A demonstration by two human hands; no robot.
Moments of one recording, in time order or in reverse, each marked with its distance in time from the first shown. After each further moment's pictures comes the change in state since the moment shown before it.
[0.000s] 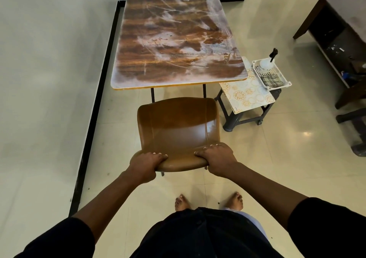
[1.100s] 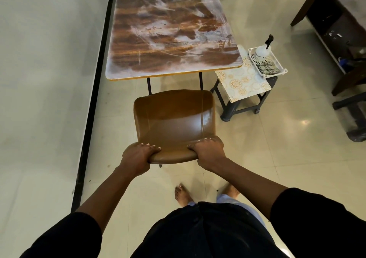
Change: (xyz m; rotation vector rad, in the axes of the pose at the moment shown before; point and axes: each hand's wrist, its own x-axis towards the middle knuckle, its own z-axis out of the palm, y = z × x) left_hand -0.030 0.011 -0.003 -0.020 0.025 -0.085; right_hand -0.016 -0.028 0.023 0.056 0.013 0.087
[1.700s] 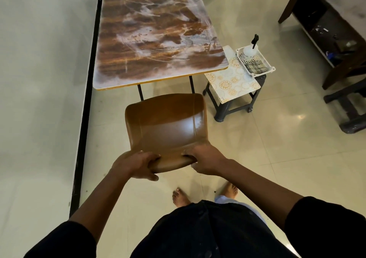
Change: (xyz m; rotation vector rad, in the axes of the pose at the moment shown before) left_hand 0.021 0.033 -0.031 -0.023 -0.356 0.035; right_hand -0.022 0.037 -0.019 0.336 -0.080 -0.146
